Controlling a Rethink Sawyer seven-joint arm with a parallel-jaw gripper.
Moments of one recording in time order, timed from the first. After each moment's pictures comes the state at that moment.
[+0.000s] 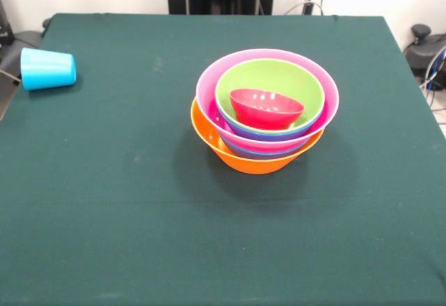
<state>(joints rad) -1.57 -0.42 1.02 1.51 -0.64 1.01 1.21</state>
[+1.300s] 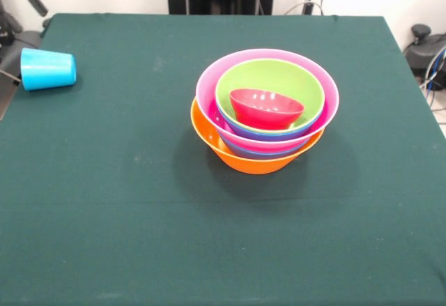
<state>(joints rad) -1.67 -0.31 1.03 1.69 -0.60 1.02 1.14</state>
